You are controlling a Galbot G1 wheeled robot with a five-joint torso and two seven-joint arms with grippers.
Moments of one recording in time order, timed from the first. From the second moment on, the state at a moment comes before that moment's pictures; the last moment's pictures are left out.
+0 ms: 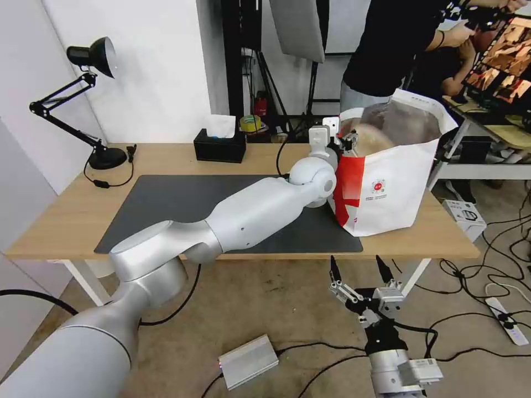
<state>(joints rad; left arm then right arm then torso) -0.09 -1.57 0.67 -1.05 -1.26 0.02 -0.49 -1.68 1.00 0.18 2.26 0.22 0.25 0.52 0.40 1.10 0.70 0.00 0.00</state>
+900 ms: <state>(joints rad) -0.10 -1.38 0.61 -1.31 -1.20 -0.05 -0.55 -1.68 1.00 0.18 2.26 0.22 0.25 0.52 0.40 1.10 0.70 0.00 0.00</state>
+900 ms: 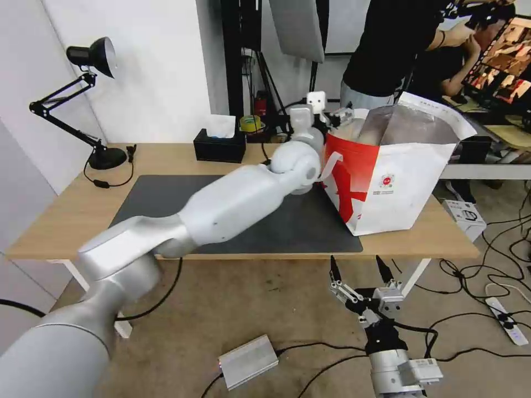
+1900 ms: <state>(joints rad) 0.17 -1.03 0.45 -1.76 -1.04 -0.06 -0.61 -1.68 1.00 0.18 2.26 0.22 0.25 0.52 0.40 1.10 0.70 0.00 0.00</state>
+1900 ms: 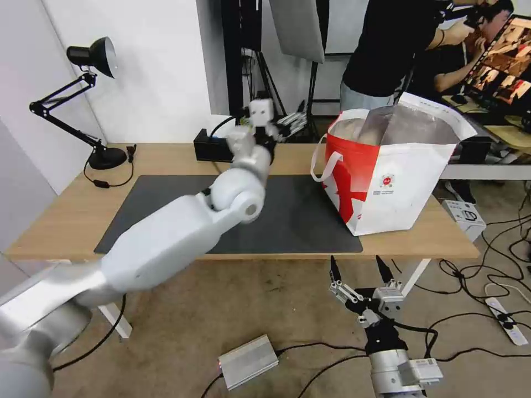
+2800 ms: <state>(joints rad) 0.76 -0.83 0.03 -2.10 -0.90 -0.06 -0.53 -1.68 1.00 0.18 2.26 0.22 0.25 0.52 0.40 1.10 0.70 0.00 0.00</state>
